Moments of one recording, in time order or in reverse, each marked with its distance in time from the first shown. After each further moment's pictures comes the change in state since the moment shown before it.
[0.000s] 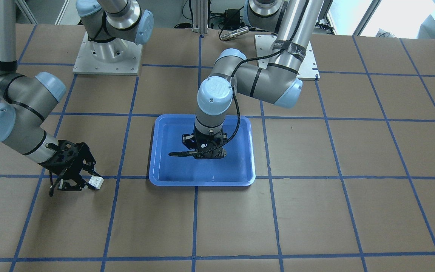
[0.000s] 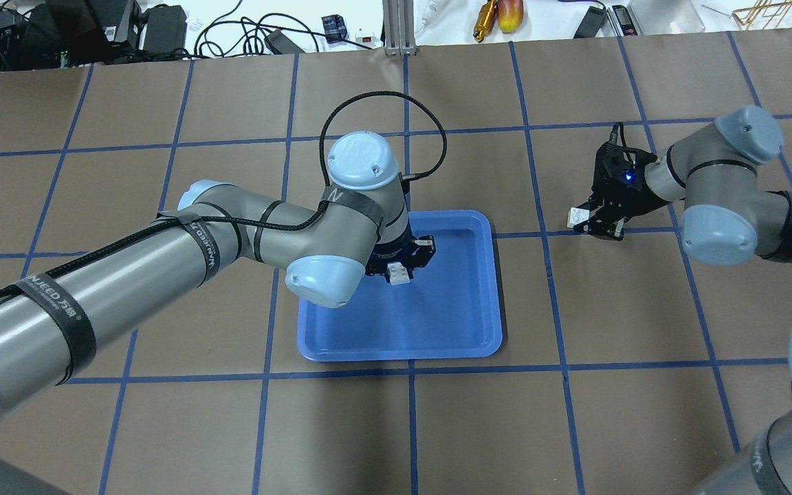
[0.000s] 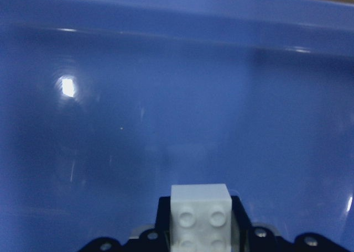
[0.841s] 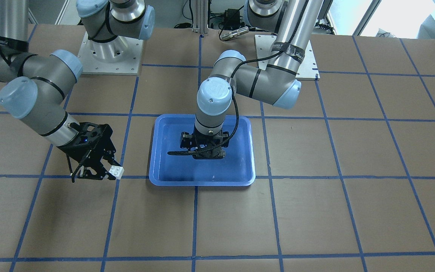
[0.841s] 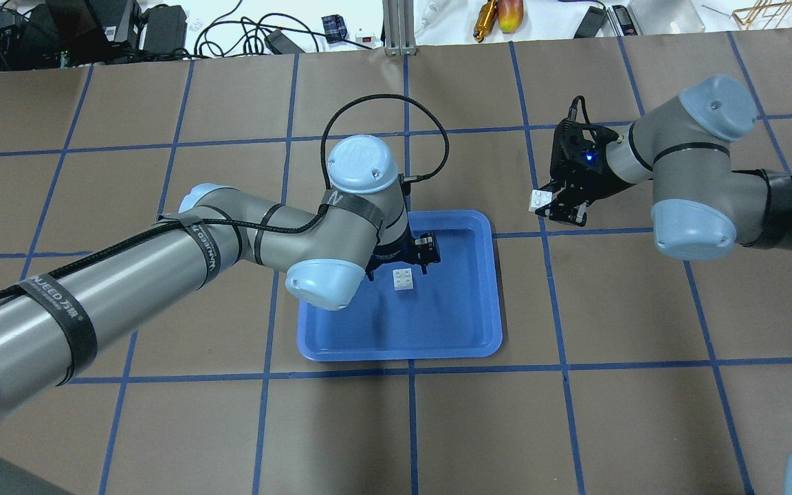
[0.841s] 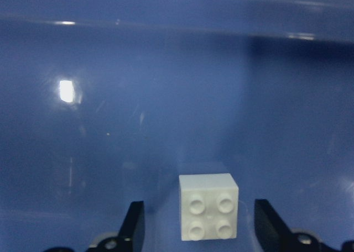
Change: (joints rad) left arm 0.021 0.020 -0.009 0.011 0.004 0.054; right arm 0.180 -0.142 -0.004 0.039 0.011 0.136
